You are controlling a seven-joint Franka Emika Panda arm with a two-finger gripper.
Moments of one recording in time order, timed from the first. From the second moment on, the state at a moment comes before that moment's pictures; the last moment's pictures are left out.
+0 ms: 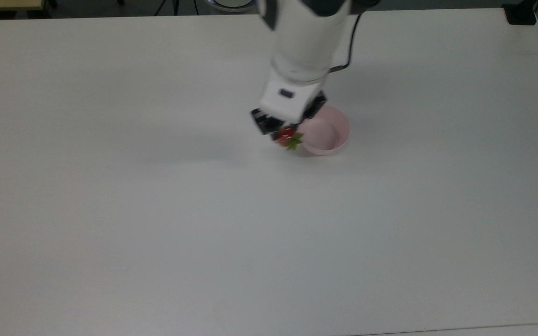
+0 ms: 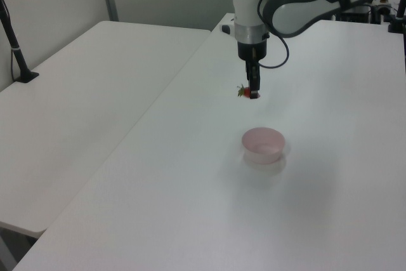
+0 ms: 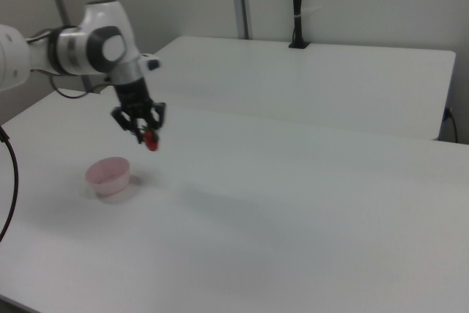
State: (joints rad) arm 0.37 0.39 -0.18 -1.55 -0.01 1.92 -0.21
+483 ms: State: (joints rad) arm 0.22 0.49 -0.22 -1.57 -0.03 1.98 -0.28
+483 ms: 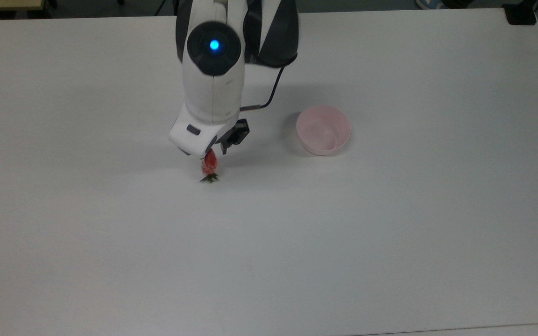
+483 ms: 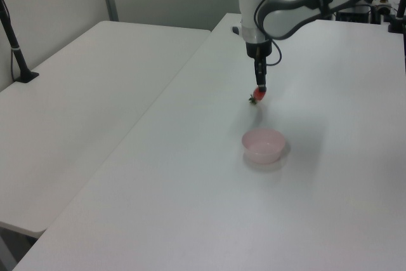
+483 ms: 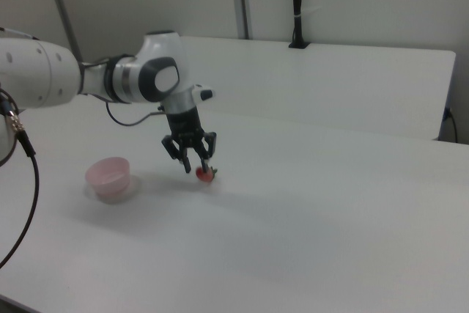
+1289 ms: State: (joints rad) arm 0.25 0.20 -0.22 -1.53 -0.04 1.72 -0.10
